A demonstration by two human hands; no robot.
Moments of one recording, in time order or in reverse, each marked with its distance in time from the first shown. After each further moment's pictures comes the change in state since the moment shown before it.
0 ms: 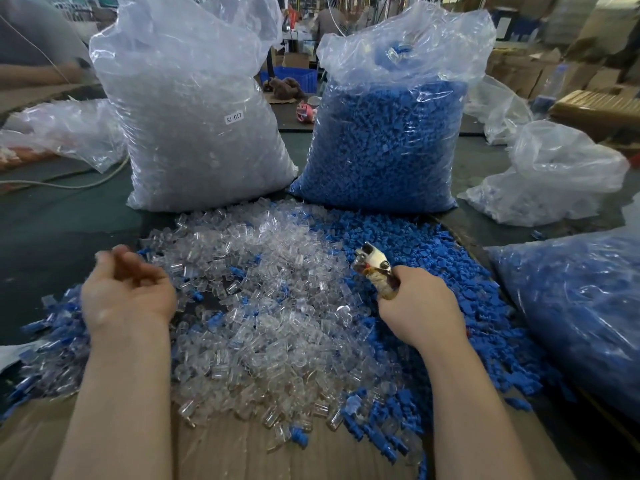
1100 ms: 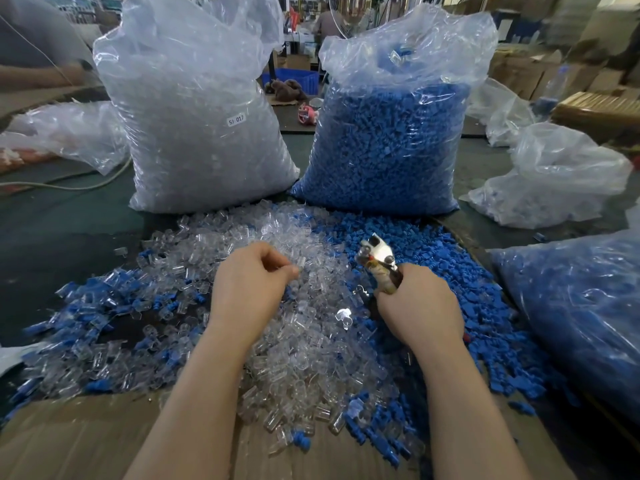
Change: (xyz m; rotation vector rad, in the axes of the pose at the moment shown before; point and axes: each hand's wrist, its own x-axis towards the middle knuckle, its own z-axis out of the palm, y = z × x) left_hand -0.047 -0.061 0.032 1.420 -0.571 0.455; right_hand -0.006 -0.014 -0.004 0.049 0.085 0.086
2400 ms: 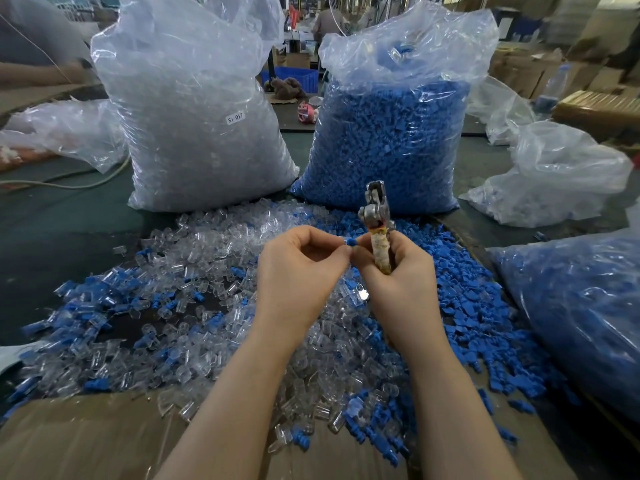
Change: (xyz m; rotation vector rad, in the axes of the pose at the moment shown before) left_hand -0.020 0.041 0.023 -0.521 -0.020 0.109; right_hand -0.011 -0.022 0.000 0.890 0.075 -0.316
